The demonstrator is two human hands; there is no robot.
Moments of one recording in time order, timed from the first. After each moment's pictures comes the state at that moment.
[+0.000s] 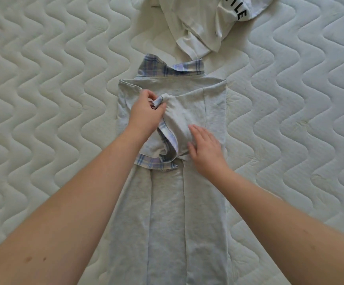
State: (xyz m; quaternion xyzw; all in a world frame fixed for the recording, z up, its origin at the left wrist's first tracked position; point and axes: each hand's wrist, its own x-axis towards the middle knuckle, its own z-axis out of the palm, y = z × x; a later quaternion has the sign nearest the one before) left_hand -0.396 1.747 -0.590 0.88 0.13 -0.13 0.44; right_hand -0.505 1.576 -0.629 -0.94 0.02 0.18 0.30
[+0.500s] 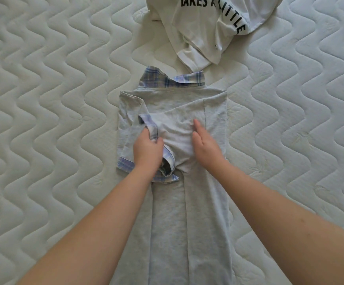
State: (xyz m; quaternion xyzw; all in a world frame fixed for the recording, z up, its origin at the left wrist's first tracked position) left_hand -0.447 1.742 -0.607 0.86 0.22 -0.12 0.44; right_hand -0.459 1.578 -0.633 -0.83 0.12 0.21 0.51
